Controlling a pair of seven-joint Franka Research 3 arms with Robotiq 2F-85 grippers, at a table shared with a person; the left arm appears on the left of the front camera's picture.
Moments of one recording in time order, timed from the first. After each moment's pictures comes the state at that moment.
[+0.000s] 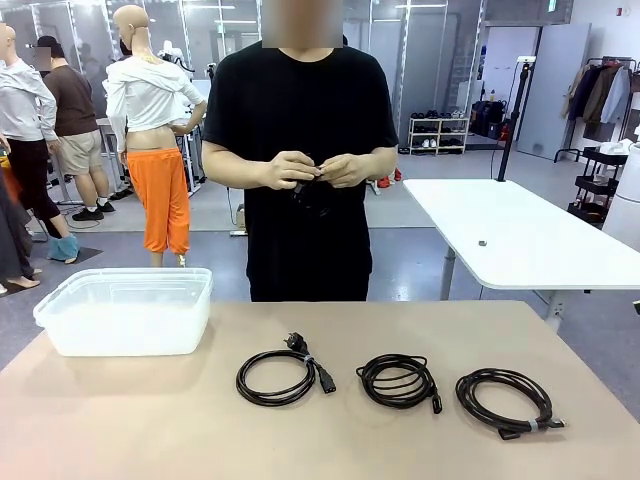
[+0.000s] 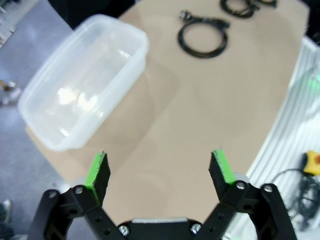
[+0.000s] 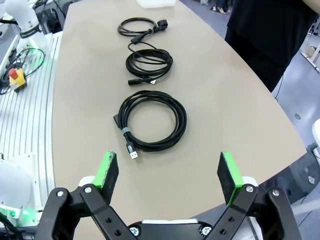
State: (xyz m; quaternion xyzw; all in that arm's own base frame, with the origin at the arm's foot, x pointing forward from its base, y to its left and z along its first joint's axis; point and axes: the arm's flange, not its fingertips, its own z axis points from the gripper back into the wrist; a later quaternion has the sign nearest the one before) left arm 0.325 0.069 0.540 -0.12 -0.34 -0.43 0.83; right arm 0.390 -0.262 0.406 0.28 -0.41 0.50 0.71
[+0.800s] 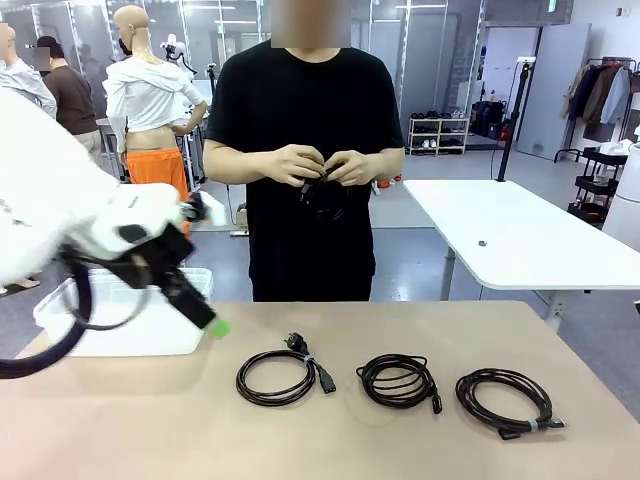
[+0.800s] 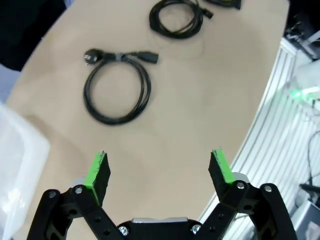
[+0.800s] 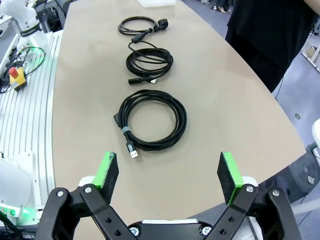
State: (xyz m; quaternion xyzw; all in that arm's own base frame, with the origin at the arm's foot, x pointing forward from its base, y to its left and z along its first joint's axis) left arm 0.355 -0.237 0.504 -0.14 -0.25 -0.47 0.84; right arm 0.390 -0.262 0.408 0.28 -0.41 0.50 0.70
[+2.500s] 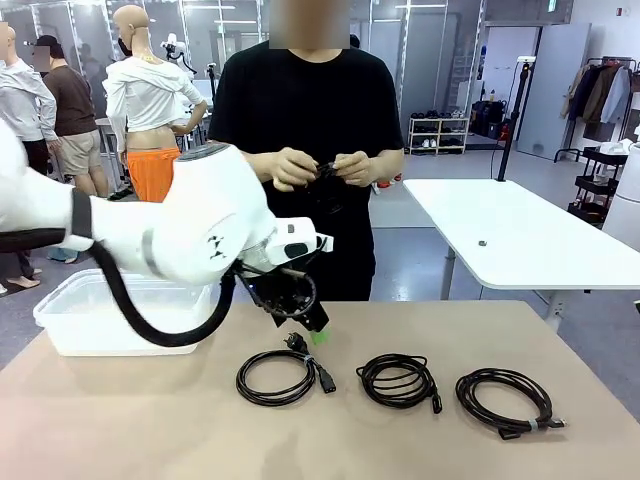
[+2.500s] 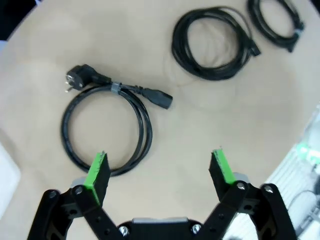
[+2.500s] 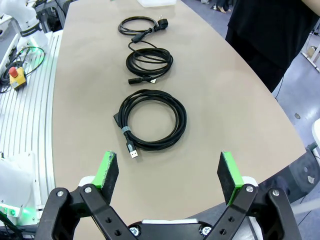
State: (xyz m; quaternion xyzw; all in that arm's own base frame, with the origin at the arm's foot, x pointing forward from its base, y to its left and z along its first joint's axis) left arm 0.458 -0.369 0.436 -0.11 -0.16 -0.36 0.91; right arm 0.390 -0.262 0.408 0.28 -0.41 0.50 0.71
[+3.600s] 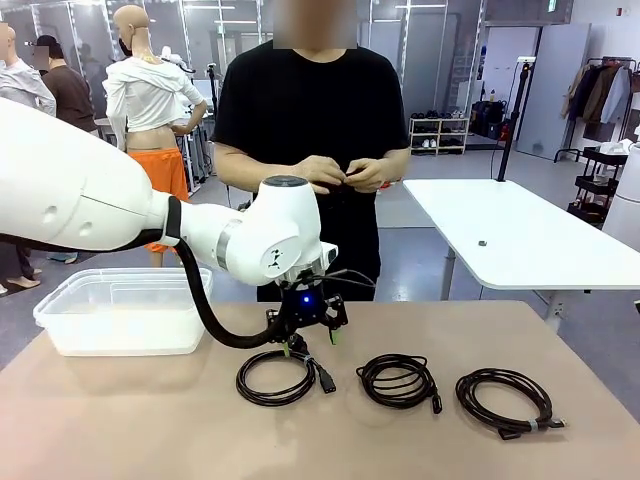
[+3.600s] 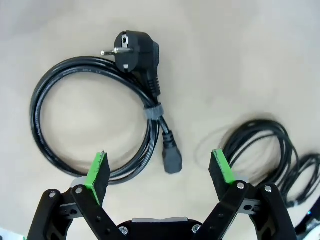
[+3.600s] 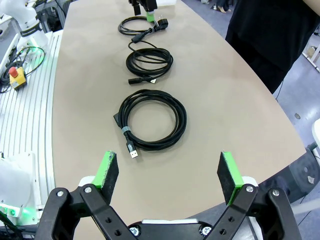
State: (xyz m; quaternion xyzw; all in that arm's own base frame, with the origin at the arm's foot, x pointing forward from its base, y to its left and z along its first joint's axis) left arm 0.533 -0.418 0.361 -0.06 -0.06 0.11 0.99; right arm 0.390 -0.262 0.408 0.28 -0.41 0.50 0.71
